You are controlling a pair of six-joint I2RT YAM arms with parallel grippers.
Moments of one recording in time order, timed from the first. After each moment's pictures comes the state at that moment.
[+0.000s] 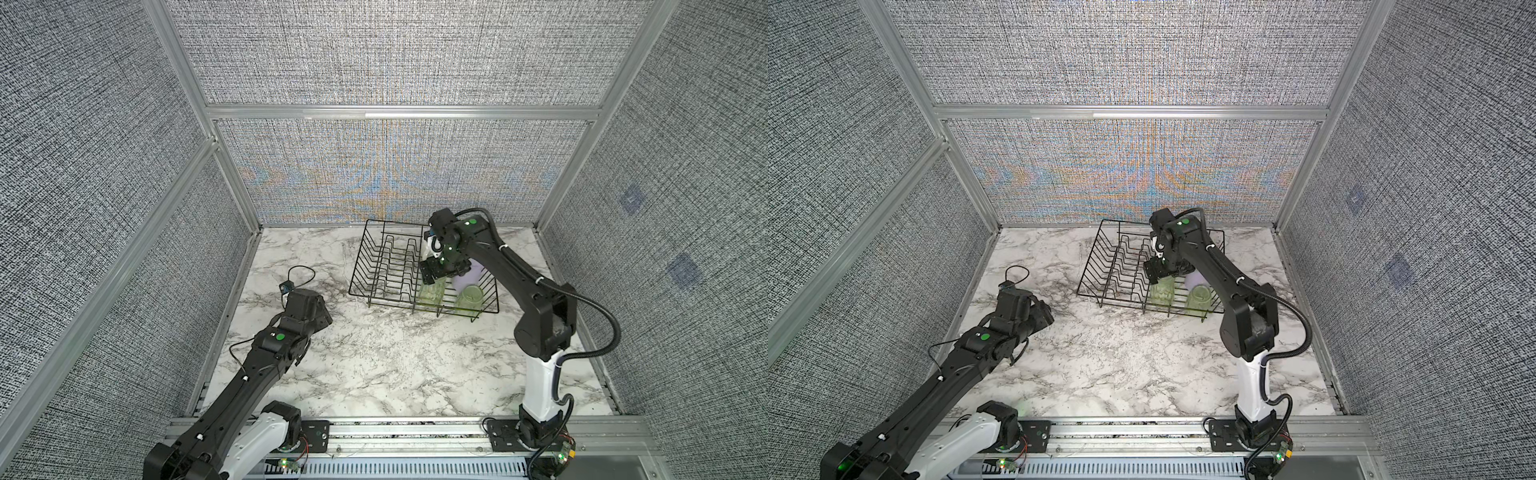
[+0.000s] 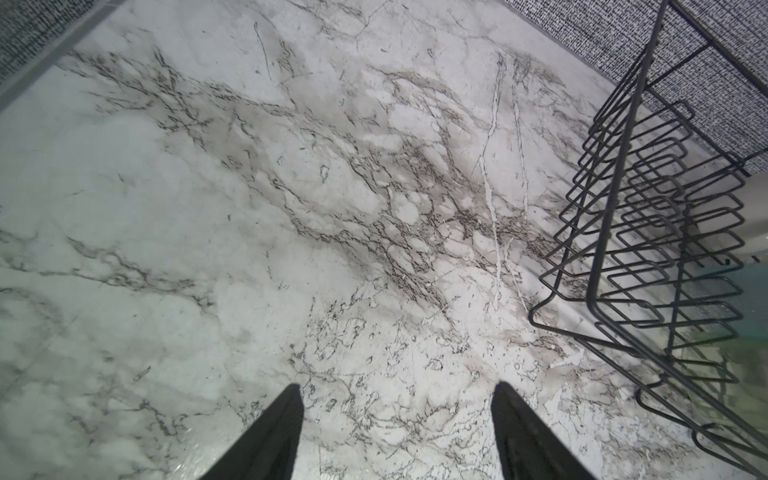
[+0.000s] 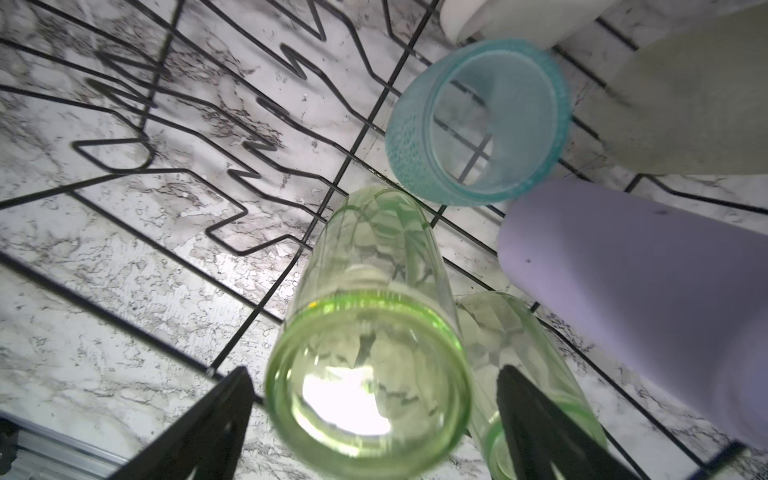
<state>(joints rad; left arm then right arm) -0.36 0.93 0.66 -0.55 -0.26 -0.71 0.49 1.96 1.96 -1.28 -0.01 0.08</state>
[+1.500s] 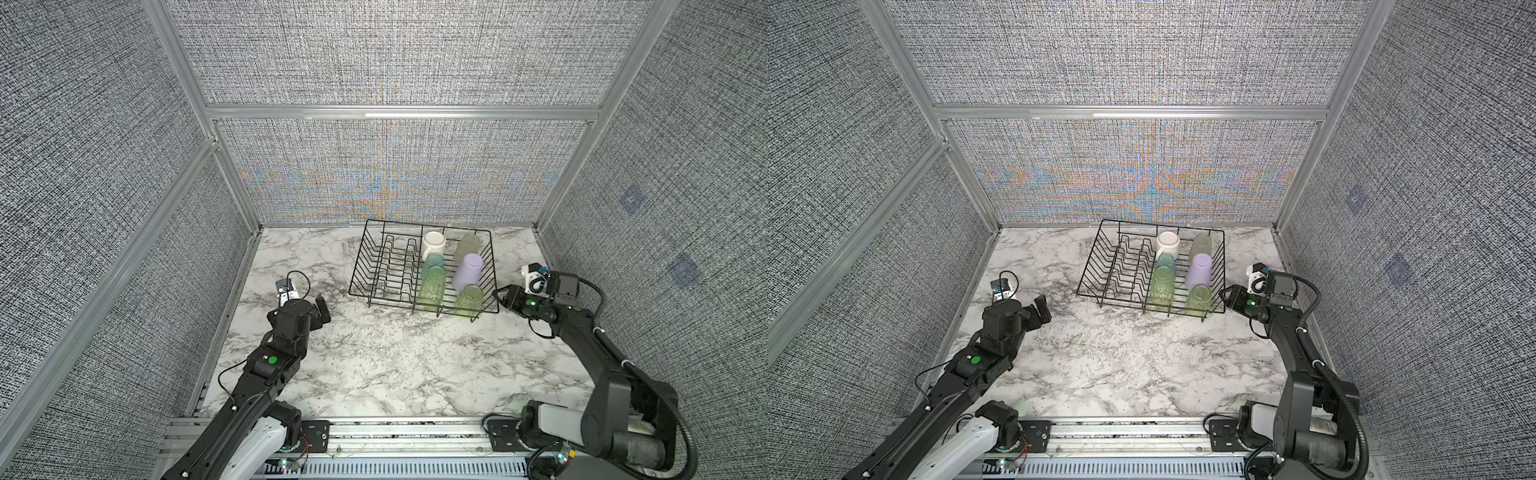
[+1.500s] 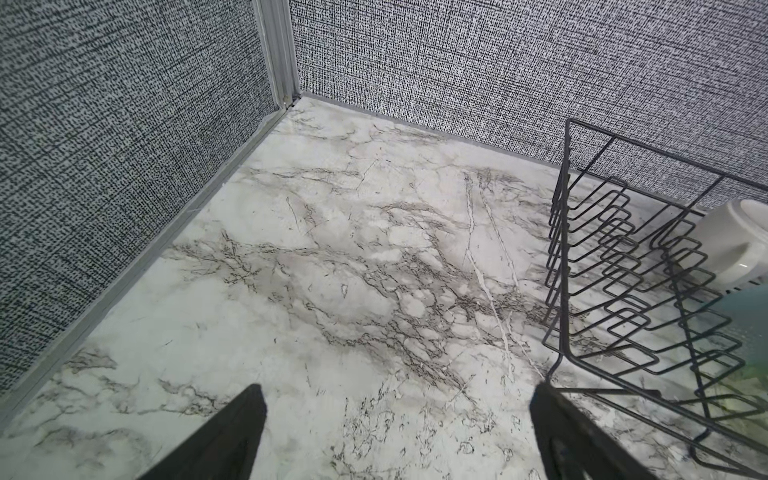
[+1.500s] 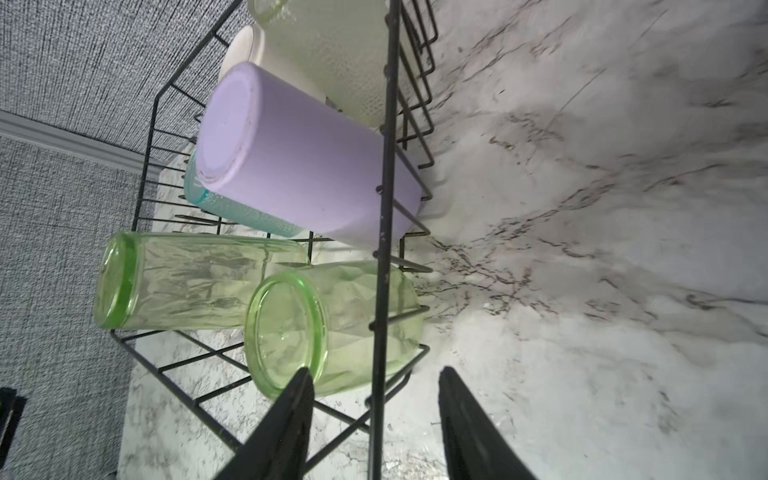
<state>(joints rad) -0.41 0.75 0.55 -0.33 -0.44 -0.42 -0.19 1.28 0.74 -0.29 -0.60 0.32</state>
